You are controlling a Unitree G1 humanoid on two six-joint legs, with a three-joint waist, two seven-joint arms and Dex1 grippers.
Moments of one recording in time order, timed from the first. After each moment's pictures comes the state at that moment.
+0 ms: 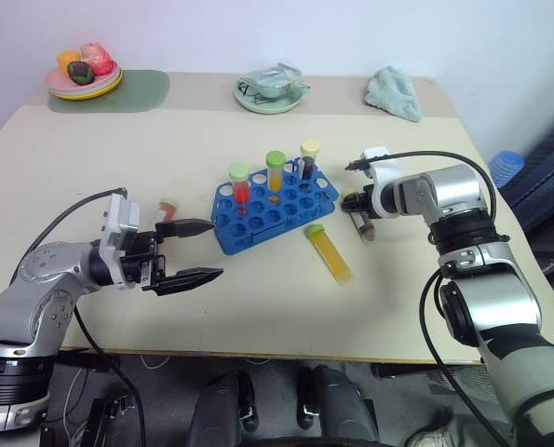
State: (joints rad) left arm -0.19 0.75 0.19 -0.21 -0.71 0.41 -1.26; right arm -1.01 -0.49 0.15 0.56 0.21 1.10 0.53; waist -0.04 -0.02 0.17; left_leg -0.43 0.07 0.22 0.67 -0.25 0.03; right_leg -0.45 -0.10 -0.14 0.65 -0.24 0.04
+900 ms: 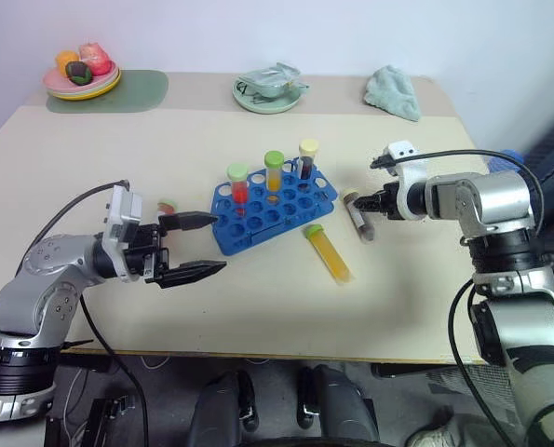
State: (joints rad) left arm -0.24 0.74 0.17 -0.19 -0.72 0.41 -1.26; right arm -0.93 -0.59 0.08 0.35 0.29 1.20 0.59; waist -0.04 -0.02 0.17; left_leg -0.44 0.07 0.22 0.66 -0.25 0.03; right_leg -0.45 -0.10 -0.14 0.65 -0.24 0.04
